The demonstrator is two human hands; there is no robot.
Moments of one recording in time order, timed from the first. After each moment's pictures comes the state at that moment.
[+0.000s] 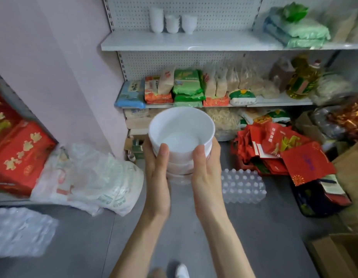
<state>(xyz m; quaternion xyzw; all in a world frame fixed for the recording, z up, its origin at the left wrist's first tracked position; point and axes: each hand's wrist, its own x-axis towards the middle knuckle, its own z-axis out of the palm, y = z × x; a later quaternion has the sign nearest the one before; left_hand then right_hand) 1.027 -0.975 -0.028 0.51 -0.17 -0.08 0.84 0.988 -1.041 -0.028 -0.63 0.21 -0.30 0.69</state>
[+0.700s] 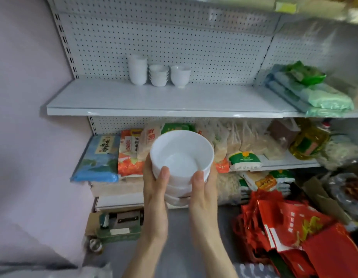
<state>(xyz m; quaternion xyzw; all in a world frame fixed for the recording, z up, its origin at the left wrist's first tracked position) 1.492 -1.239 -0.023 0.47 -0.18 -0.12 0.86 1.449 -1.301 -0.022 -0.63 0.20 -0.37 0.65</state>
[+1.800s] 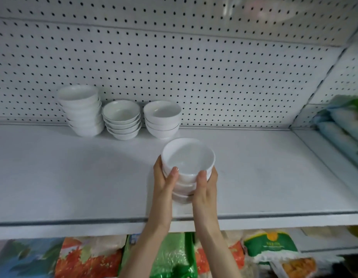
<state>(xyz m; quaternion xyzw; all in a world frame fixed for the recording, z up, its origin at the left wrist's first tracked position) 1.886 -1.640 -0.059 0.54 -0.14 -0.14 0.82 1.842 -1.709 -0.068 -0.63 0.22 -0.32 0.67</state>
